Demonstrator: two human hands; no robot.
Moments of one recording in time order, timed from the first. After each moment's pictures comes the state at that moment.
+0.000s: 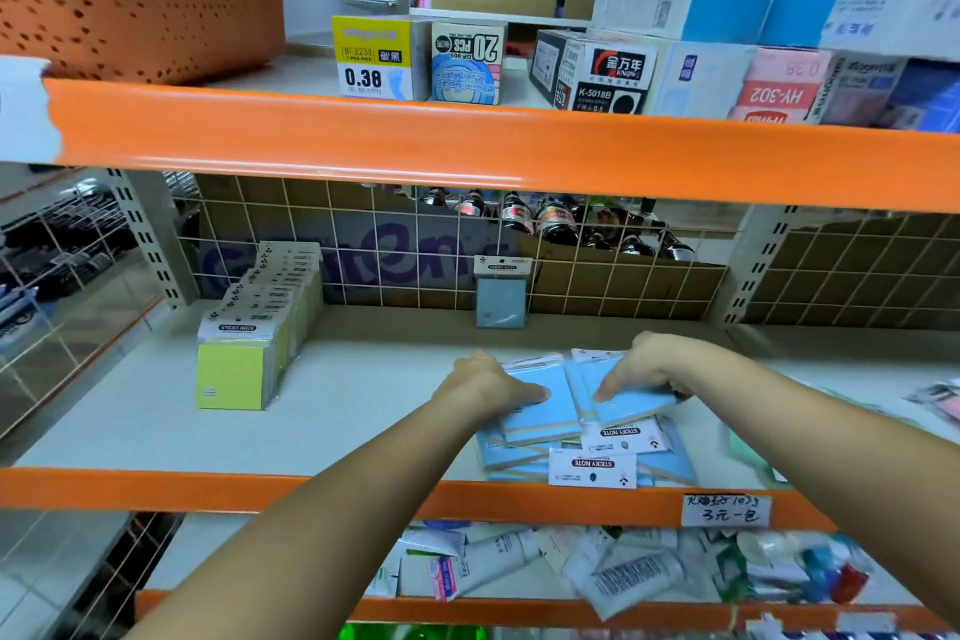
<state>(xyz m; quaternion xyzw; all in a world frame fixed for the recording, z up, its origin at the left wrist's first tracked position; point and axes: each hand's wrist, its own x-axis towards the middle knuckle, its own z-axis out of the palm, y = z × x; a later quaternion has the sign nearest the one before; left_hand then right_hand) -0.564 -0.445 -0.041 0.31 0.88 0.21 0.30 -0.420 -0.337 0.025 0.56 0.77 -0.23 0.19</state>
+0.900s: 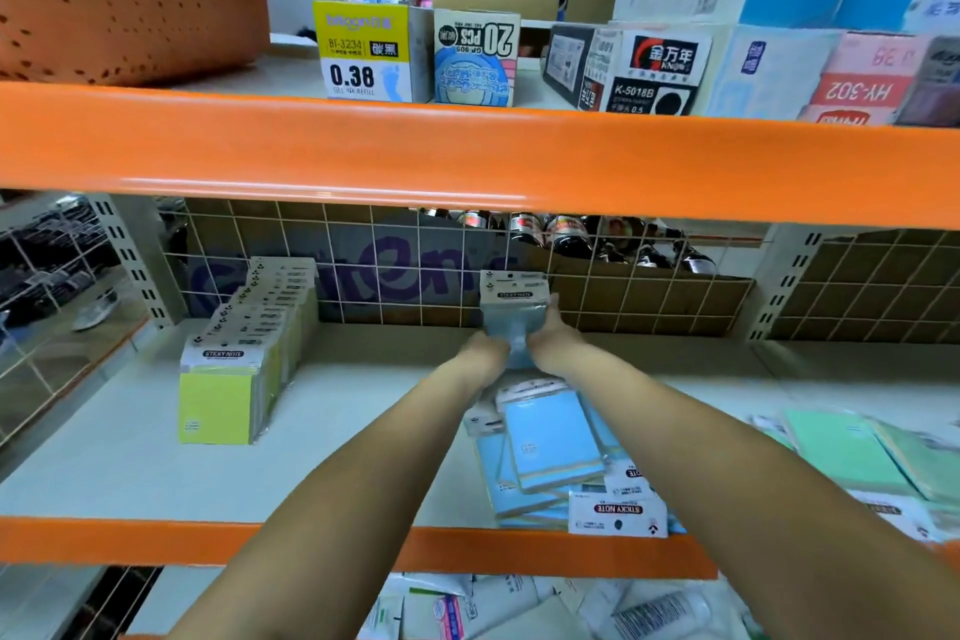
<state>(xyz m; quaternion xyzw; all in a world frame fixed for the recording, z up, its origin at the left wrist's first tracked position) -0.619 -0.386 -0.053 0.26 0.78 0.42 0.38 -0.544 -0.310 -0.039 0.50 0.79 -0.37 -0.04</state>
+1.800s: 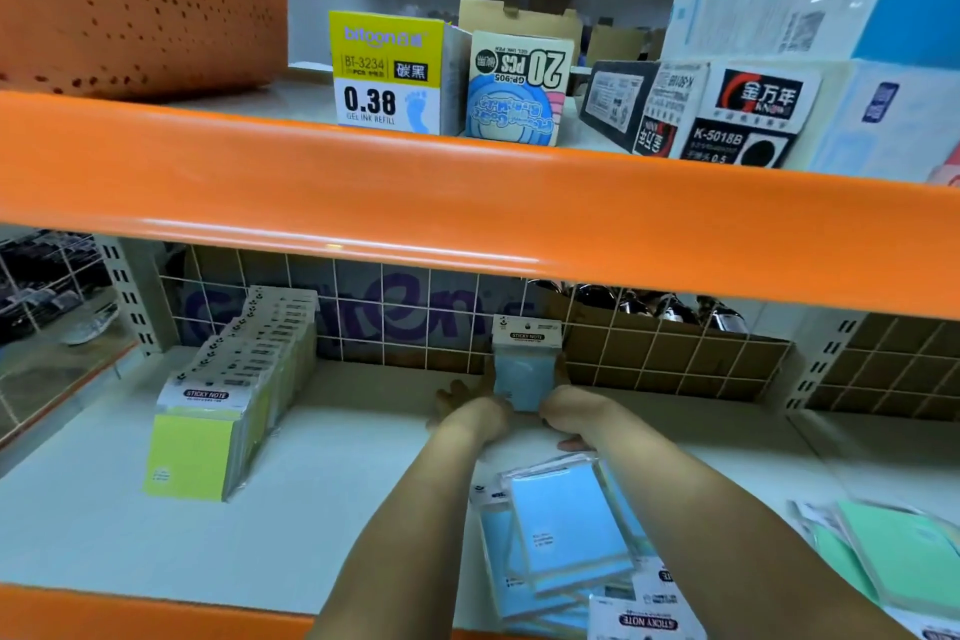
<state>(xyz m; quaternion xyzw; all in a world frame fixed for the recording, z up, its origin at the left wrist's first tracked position) -0.651 -0.352 -0.087 0.25 0.90 0.19 0.30 -0.563 -0.270 -0.074 0.54 0.72 -0.43 0.04</state>
